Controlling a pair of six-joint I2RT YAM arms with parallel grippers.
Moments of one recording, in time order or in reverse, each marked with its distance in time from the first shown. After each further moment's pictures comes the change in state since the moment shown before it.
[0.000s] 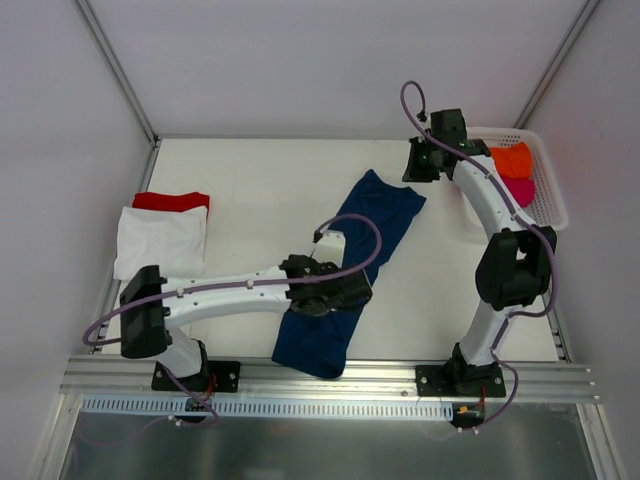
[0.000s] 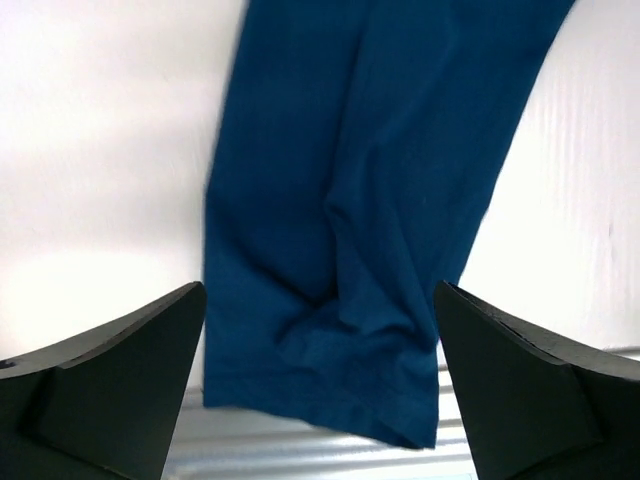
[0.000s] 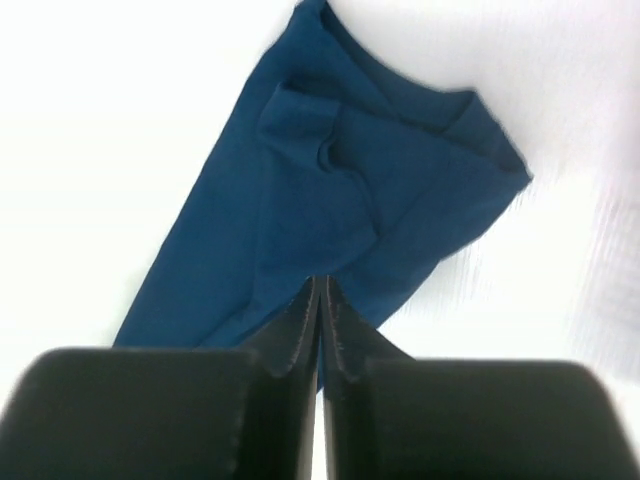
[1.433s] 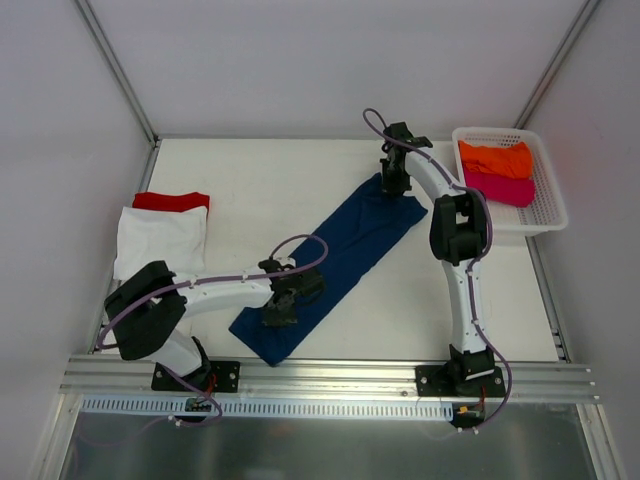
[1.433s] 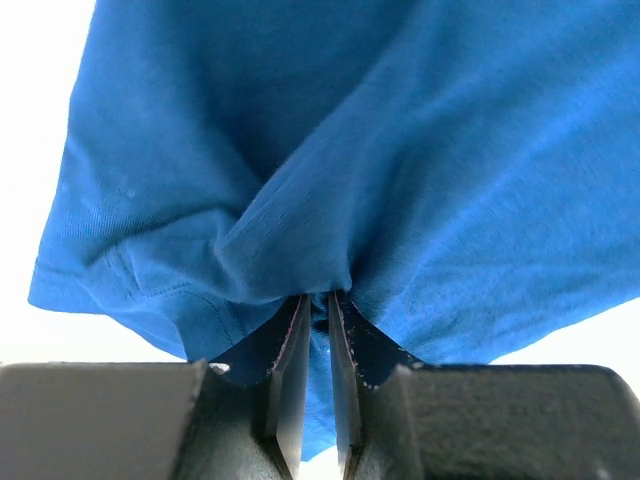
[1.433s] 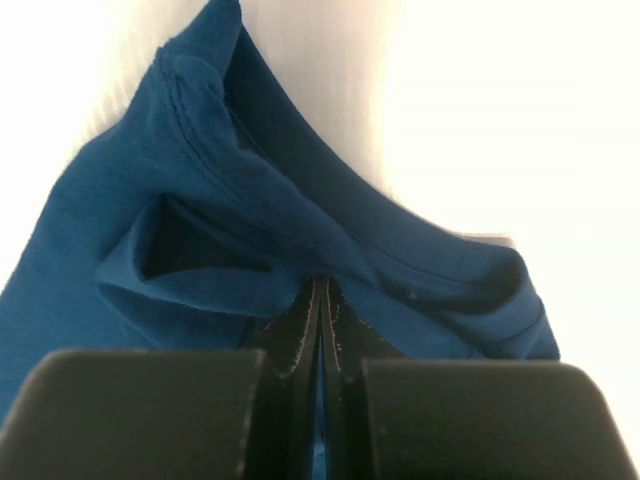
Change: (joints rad) left arm 0.320 -0.112 -0.517 0.227 0.348 0.053; right arm 0.084 0.556 0.431 -0.200 0.262 0.031
